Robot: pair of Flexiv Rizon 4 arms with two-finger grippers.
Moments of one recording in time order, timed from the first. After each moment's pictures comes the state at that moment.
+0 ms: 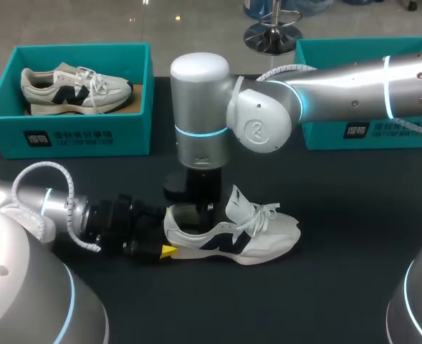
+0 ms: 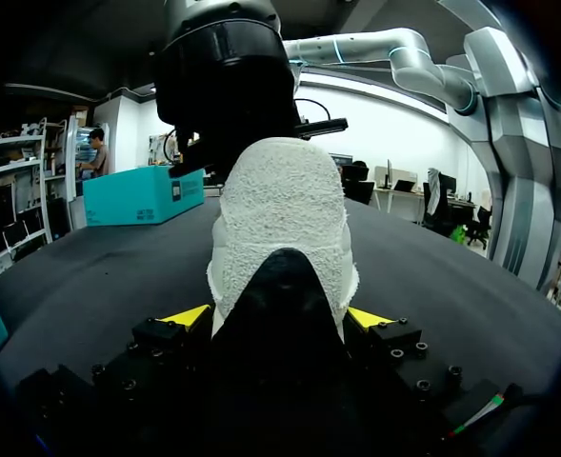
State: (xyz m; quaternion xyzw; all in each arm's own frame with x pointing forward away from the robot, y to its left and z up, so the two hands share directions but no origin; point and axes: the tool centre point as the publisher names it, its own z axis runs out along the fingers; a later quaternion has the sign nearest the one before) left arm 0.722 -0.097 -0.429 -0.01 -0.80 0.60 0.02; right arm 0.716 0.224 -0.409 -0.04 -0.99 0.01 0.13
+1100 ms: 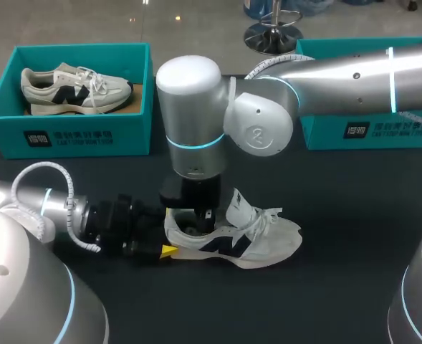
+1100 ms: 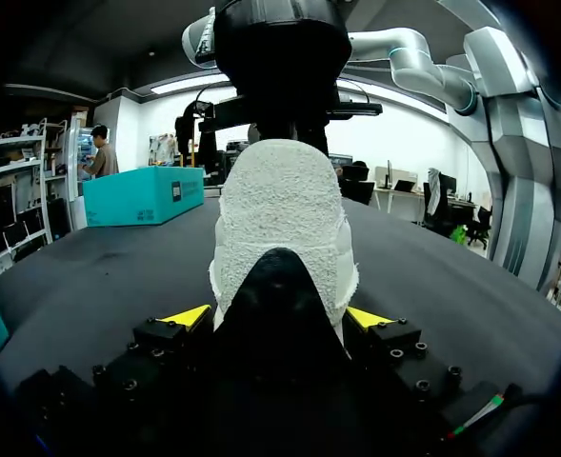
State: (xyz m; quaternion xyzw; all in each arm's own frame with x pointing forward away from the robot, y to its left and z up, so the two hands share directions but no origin) left arm 0.722 -0.097 -0.428 -0.01 -0.80 0.60 0.02; right arm 0.702 0.221 -0.381 -0.06 -1.00 0.04 0.06
